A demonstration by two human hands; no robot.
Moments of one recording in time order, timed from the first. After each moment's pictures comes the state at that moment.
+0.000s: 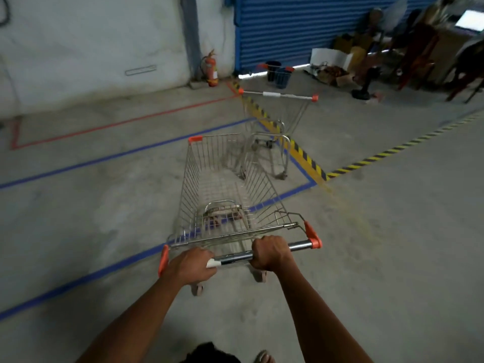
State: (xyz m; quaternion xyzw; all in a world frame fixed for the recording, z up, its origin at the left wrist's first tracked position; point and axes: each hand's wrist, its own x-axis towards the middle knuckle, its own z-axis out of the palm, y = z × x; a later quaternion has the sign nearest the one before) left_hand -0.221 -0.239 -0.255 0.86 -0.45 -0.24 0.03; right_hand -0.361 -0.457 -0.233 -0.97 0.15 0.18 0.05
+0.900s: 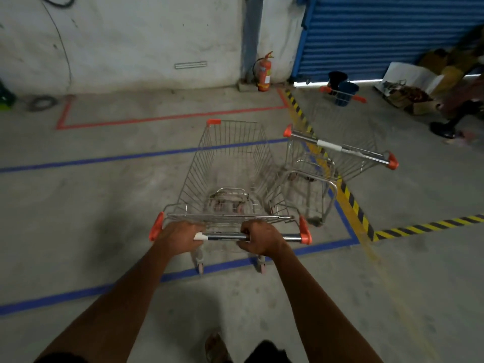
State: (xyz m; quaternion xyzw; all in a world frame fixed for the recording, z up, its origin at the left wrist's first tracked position) left_hand 0.151 -0.443 -0.244 0.92 -0.35 -0.17 -0.06; right_hand 0.036 -0.689 -0.230 -0.97 0.01 0.10 0.22
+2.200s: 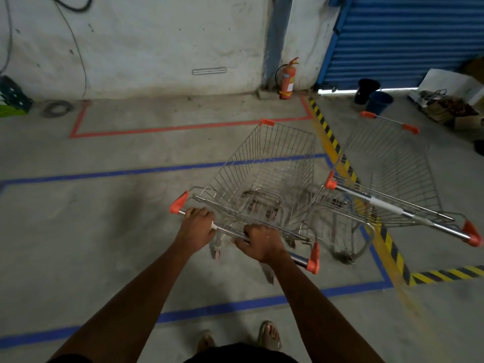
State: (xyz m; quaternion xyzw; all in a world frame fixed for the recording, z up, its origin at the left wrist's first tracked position) left_hand 0.408 -0.500 -0.239 0.95 -0.31 -0.07 -0.04; right_hand 0.303 -0.700 -0.243 -0.99 0.03 0.08 0.15
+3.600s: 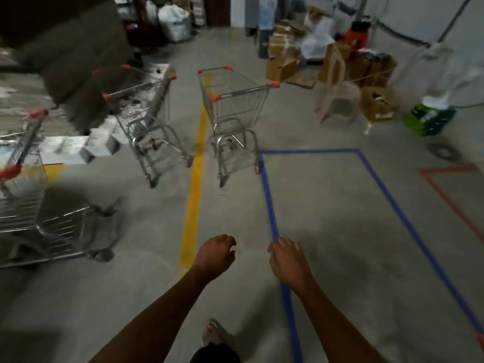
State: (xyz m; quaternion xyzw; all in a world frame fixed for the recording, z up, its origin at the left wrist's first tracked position) left_hand -0.065 -0.158 -0.241 0.88 0.45 0.01 0.16; right_hand 0.164 -0.250 -0.249 -0.72 -0.68 0.08 0.08
